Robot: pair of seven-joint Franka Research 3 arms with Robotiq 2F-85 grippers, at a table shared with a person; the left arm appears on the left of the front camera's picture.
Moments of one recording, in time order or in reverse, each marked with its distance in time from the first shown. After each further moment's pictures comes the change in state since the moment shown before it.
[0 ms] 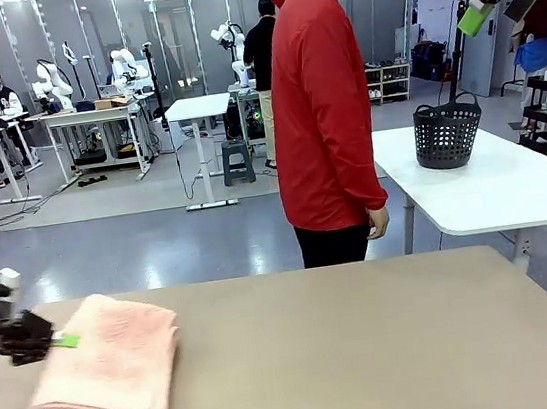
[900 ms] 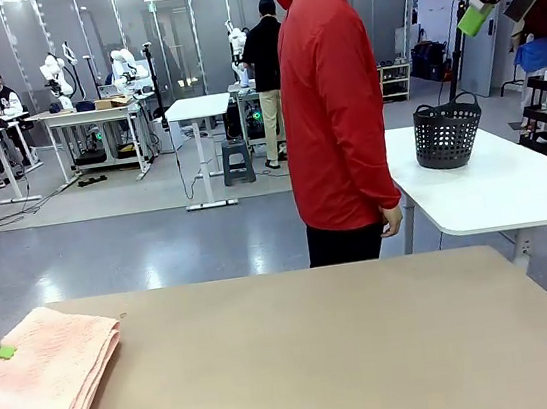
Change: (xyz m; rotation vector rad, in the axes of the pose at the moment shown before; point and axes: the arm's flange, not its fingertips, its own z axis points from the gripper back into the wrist) left arm 0.041 0.073 0.085 0.149 0.125 -0.005; right arm 0.000 0.000 0.000 0.000 0.000 0.000
